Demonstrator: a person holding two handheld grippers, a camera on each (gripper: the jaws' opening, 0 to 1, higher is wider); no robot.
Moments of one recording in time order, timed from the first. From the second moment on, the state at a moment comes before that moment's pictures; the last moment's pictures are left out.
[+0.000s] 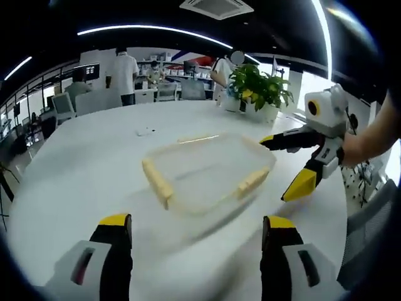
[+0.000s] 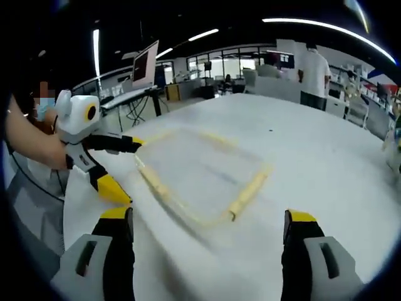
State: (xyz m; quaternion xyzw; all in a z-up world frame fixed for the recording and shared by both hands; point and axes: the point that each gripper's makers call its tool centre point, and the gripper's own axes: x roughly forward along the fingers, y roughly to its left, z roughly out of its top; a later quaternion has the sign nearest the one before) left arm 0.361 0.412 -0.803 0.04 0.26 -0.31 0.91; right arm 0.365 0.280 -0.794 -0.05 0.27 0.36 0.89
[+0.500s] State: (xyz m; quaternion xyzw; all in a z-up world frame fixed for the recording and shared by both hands) left arm 0.344 0.442 -0.785 0.04 0.26 -0.28 0.92; right arm 0.344 0.258 -0.778 0.00 0.27 0.35 0.90
